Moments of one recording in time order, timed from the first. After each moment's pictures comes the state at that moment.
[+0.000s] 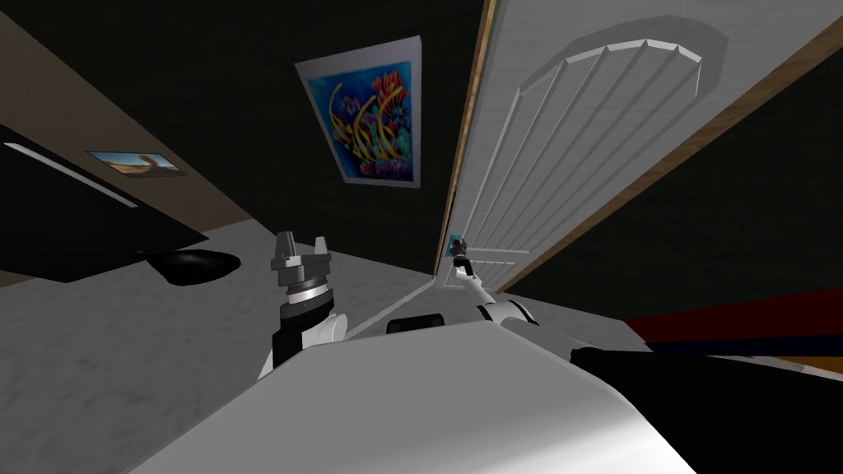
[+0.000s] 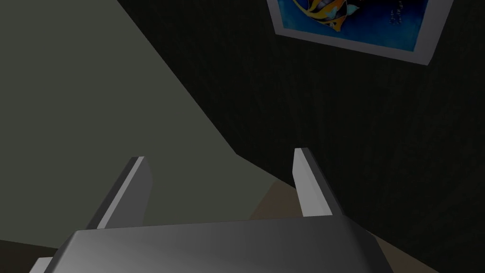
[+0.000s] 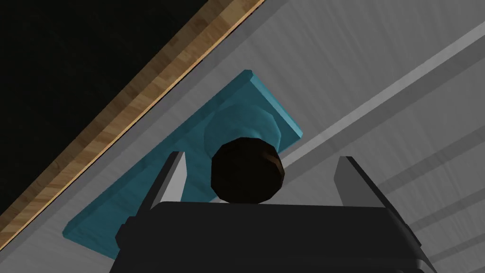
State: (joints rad) arm -0.39 -0.20 -0.07 -0.73 -0.50 -0.51 -0.47
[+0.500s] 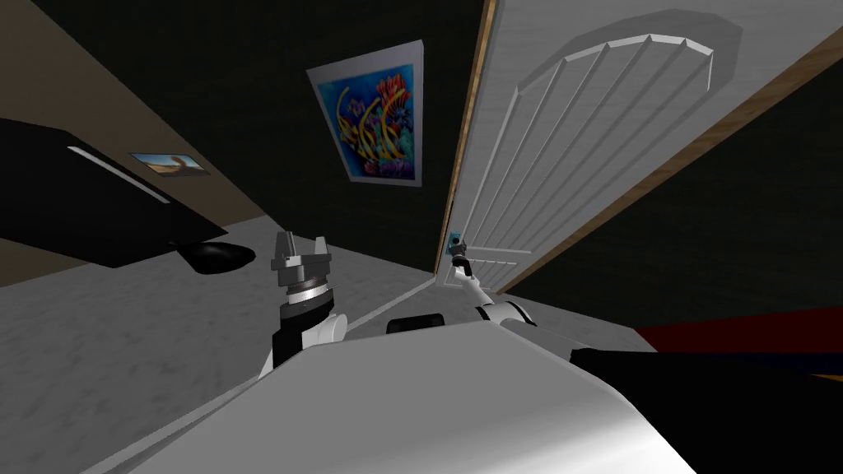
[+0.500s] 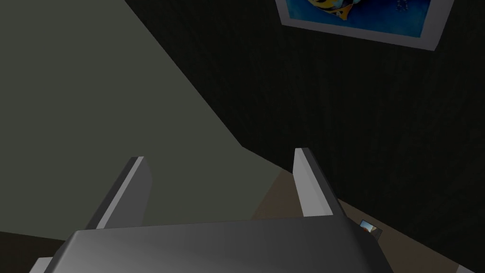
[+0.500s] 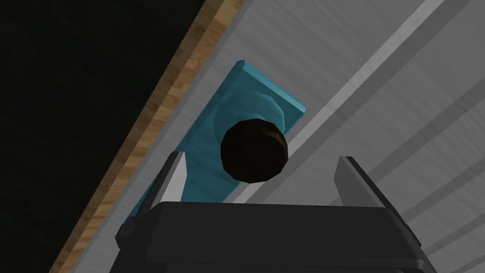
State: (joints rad) arm -0.38 -0.18 -0.07 -0.75 -0.59 -0.51 -0.60
